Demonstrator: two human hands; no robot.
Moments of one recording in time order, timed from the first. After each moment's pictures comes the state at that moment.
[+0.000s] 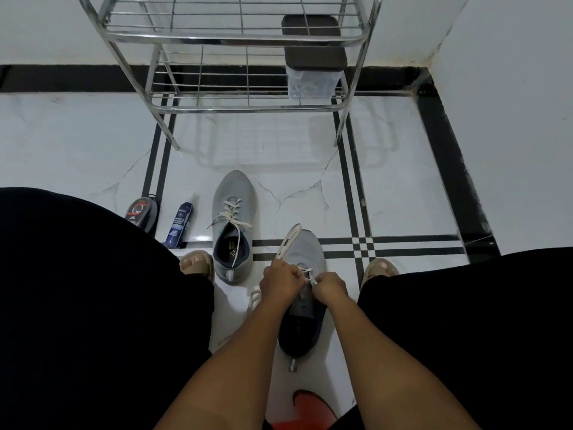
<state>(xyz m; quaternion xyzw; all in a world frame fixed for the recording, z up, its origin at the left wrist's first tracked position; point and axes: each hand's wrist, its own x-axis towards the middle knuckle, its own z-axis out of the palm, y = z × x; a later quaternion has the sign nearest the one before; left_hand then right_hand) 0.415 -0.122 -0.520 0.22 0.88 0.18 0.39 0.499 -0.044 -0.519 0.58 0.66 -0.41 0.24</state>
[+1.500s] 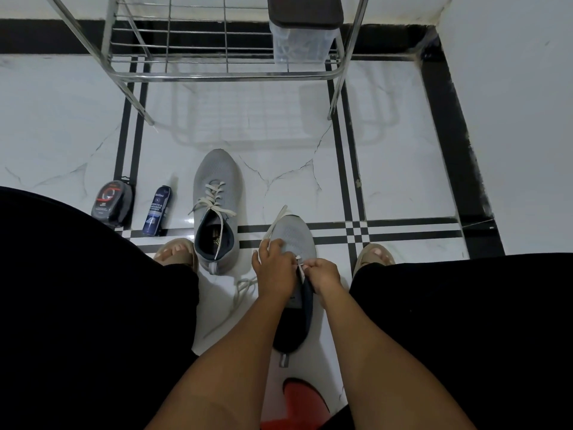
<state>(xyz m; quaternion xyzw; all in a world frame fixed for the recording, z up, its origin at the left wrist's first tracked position) 0.426 -0.106 -0.546 0.33 0.89 0.09 0.30 0.502 -0.036 -0.561 0.66 0.50 -0.55 0.10</state>
